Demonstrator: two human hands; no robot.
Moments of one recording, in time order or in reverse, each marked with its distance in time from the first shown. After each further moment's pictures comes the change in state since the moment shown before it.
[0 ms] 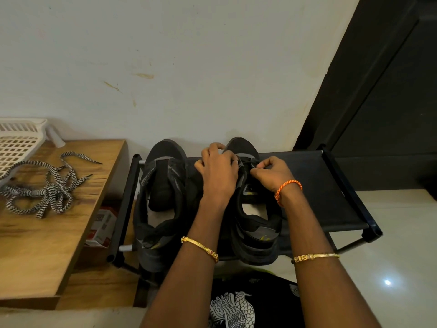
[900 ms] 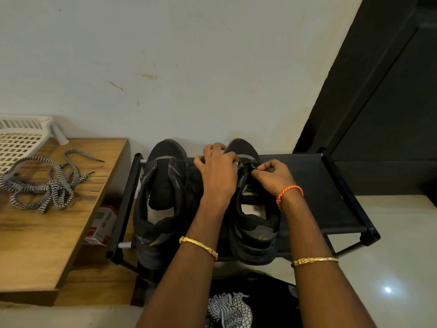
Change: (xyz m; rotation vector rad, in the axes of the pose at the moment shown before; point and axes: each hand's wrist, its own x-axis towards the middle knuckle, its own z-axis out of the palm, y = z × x) left_hand -0.002 0.004 -0.003 0.141 -0.008 0.025; right_hand -0.001 0.006 -0.003 0.061 -0.014 -0.027
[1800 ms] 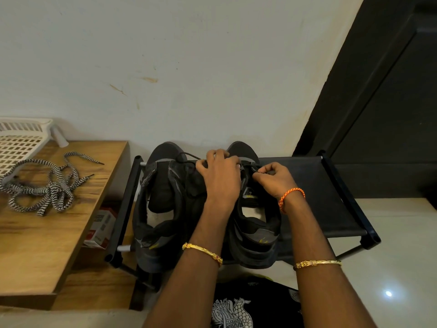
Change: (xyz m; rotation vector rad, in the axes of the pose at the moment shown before) left_hand -0.001 0.006 0.004 0.050 0.014 0.006; right_hand 0.002 0.002 -0.003 0.021 -0.024 0.006
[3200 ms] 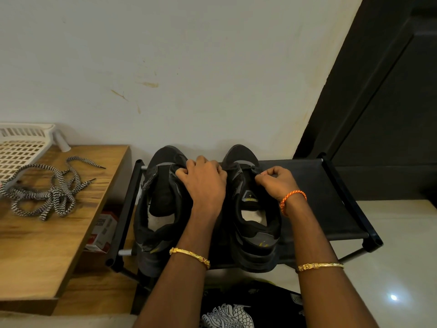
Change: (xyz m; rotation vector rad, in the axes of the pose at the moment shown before) left_hand -0.002 -0.022 -0.010 0.133 0.099 -0.169; right_hand -0.004 -0.003 -0.004 0.029 0.022 0.042
